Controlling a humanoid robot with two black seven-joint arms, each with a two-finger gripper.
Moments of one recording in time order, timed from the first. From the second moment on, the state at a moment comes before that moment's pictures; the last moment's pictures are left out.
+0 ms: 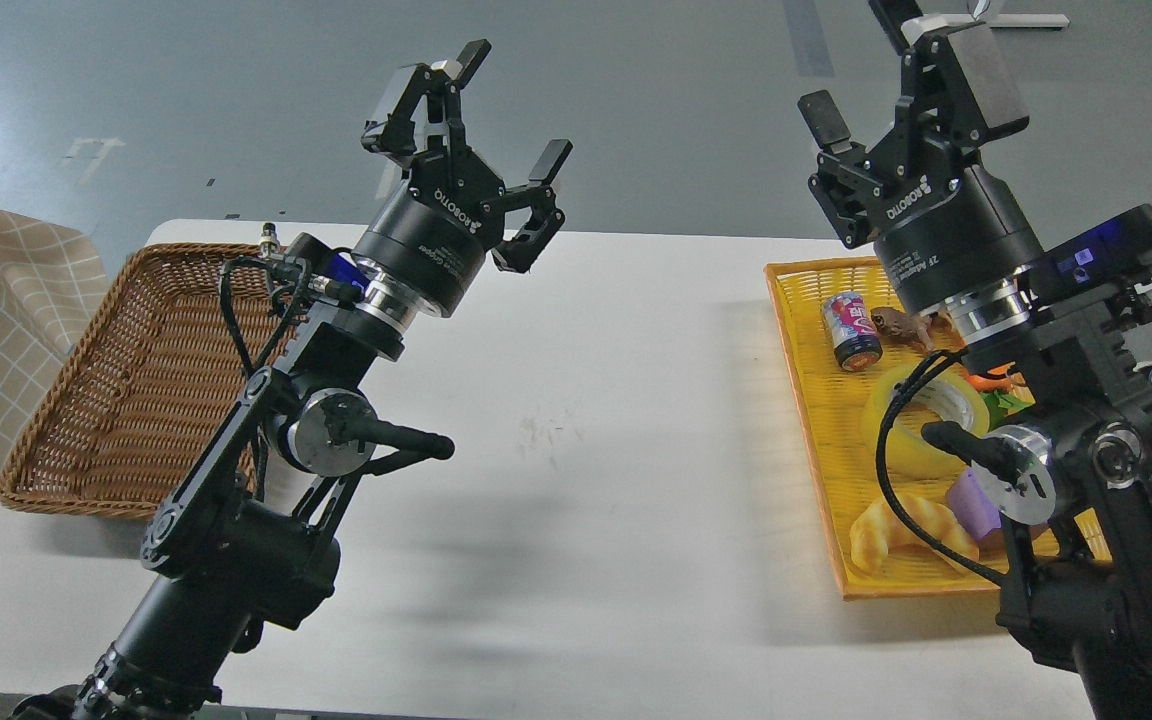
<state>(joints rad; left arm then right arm) -0.35 -0.04 -1.28 -1.51 0.69 -0.17 -0.07 0.32 0.00 1.36 1.73 -1.18 0.07 0.01</state>
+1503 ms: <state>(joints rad) -0.34 -0.03 -1.28 -1.52 0.70 -0.18 -0.08 0.26 0.00 1.30 1.73 -1.23 0.11 0.13</state>
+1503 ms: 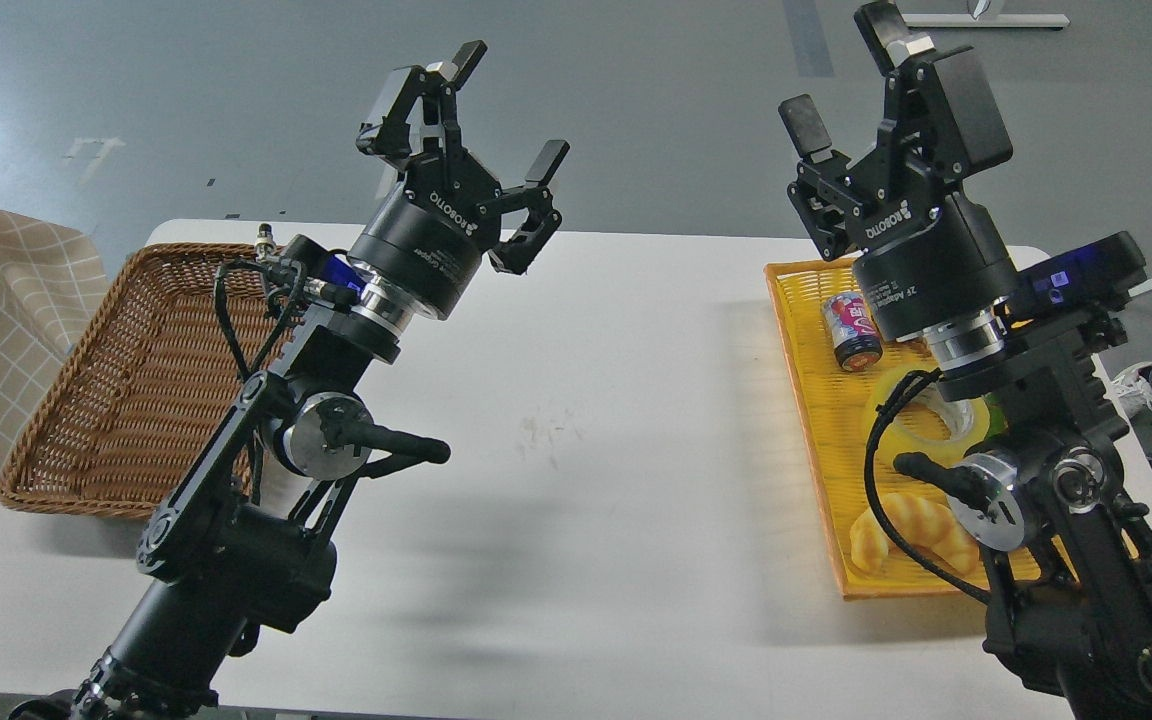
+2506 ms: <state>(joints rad) -0.32 -0.04 -1.28 -1.52 0.70 -0.18 -0.07 0.10 -0.52 1.30 1.69 -1.90 -0.05 -0.16</state>
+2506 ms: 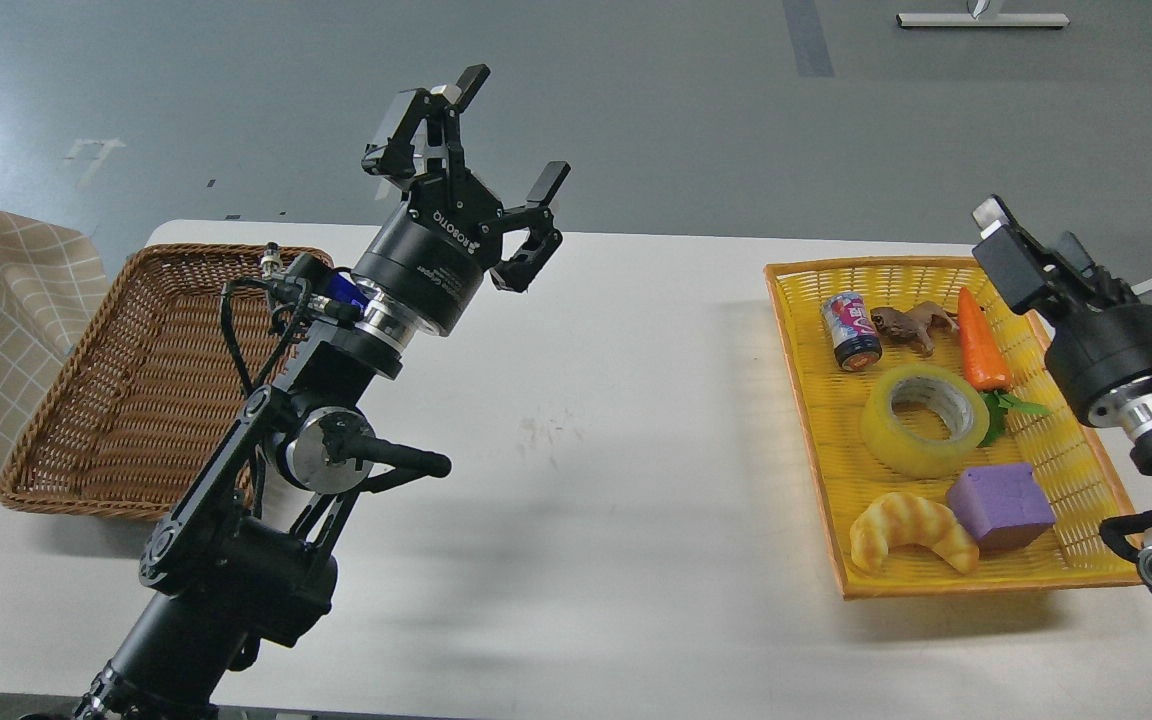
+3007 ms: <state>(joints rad) -0.31 -0.03 -1.28 -1.52 0.70 -0.17 -0.07 0.04 -0.63 1.36 1.71 -1.76 -0.06 -0.07</state>
